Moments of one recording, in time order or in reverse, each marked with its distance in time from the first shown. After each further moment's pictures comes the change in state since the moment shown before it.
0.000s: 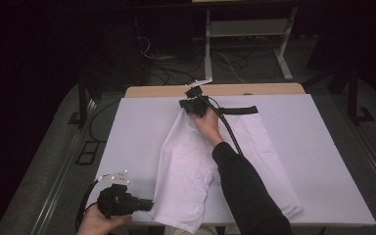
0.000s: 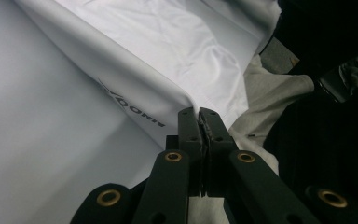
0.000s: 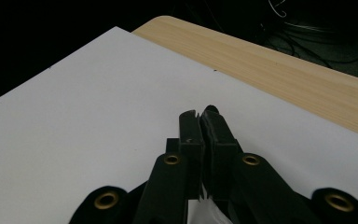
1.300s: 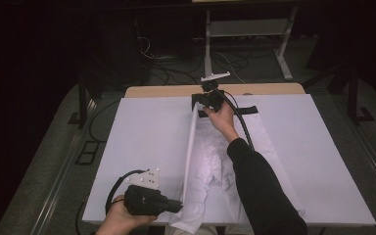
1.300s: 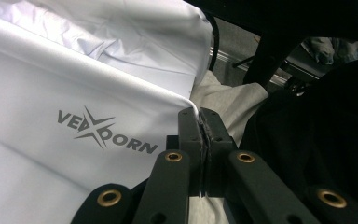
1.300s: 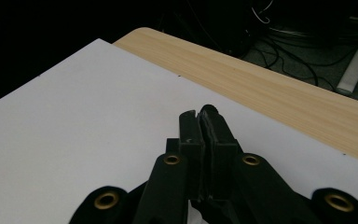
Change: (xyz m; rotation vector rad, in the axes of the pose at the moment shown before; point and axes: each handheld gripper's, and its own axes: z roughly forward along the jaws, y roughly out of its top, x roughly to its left) left arm -0.046 0.054 0.038 0.007 -0.136 0.282; right arm -0.035 0.005 -0.042 -0.024 -0.023 0.015
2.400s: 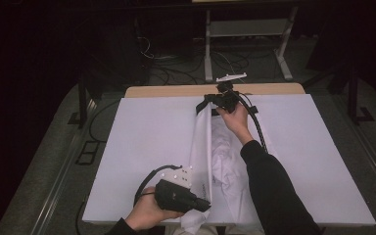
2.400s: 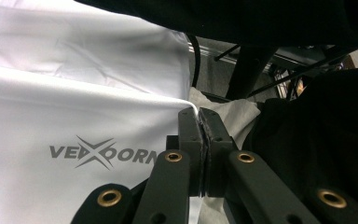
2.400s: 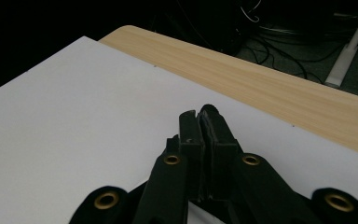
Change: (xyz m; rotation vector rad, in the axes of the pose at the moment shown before) left arm -0.002 0.045 0.053 0.036 -0.095 0.125; right arm -0.032 -0.017 -0.028 -0.012 -0.009 0.031
